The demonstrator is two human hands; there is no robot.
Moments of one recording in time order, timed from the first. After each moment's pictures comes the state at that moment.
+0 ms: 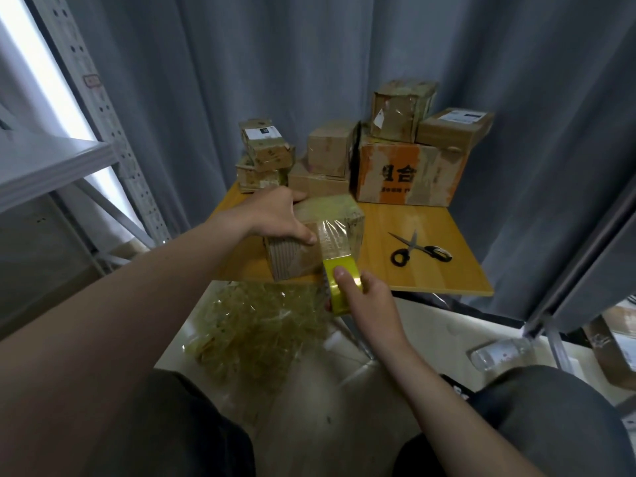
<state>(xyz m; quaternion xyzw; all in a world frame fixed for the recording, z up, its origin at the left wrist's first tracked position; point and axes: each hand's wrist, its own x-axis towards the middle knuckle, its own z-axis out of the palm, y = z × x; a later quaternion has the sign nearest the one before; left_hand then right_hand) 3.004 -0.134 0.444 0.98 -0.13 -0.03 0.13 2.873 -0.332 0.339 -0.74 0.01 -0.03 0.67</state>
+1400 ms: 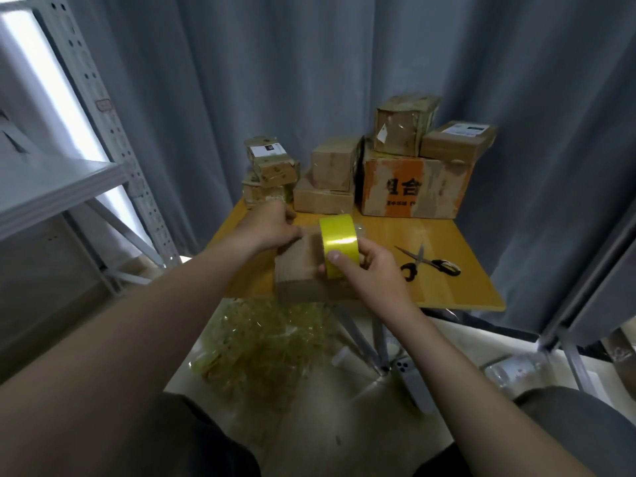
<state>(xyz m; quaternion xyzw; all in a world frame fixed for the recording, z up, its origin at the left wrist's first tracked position) 3.013 -0.126 0.438 0.97 -0.05 0.02 0.22 2.901 -0.334 0.397 -0.74 -0.13 -0.03 0.66</state>
